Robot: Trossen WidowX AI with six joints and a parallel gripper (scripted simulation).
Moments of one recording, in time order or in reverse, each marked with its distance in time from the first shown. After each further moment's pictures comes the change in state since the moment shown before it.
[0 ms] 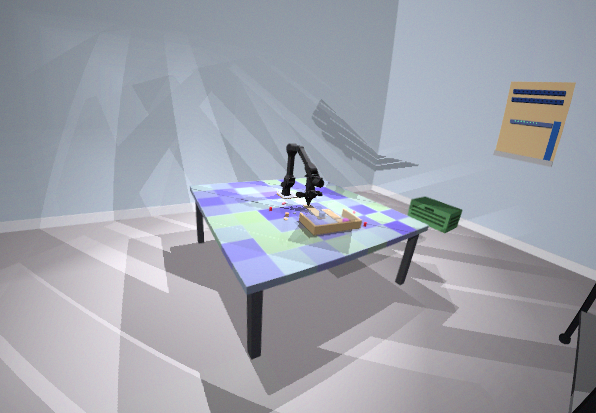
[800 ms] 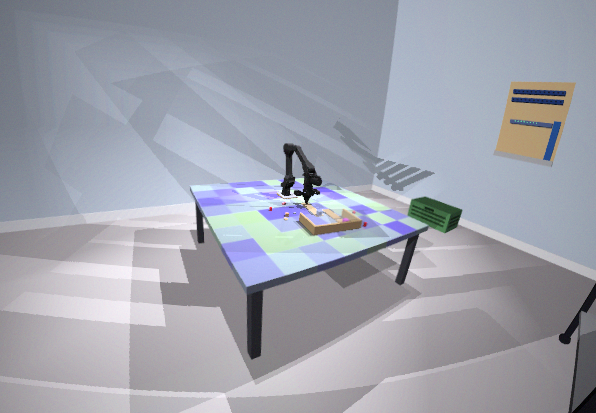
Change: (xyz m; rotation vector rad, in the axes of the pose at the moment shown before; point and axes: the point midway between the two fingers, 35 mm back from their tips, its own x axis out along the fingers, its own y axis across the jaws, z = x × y) arm -0.001 0.001 -0.034 0.001 -0.003 0.002
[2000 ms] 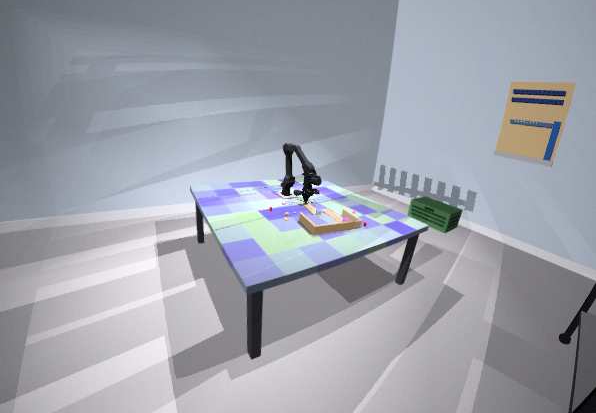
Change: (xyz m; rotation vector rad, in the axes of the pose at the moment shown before) arm -0.002 -0.001 -0.007 -0.002 0.017 -0.007
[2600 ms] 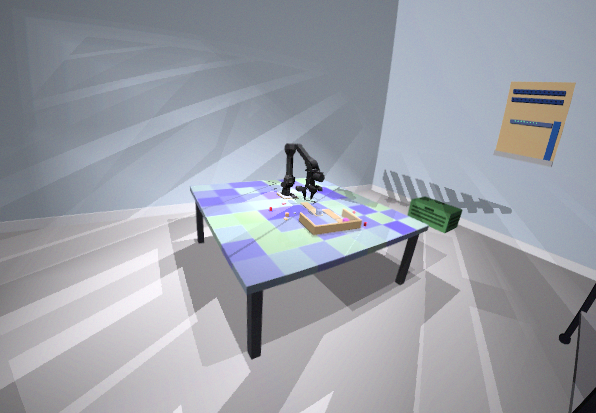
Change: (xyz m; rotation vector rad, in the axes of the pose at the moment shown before) arm -0.037 -0.001 0.031 0.075 0.016 -0.011
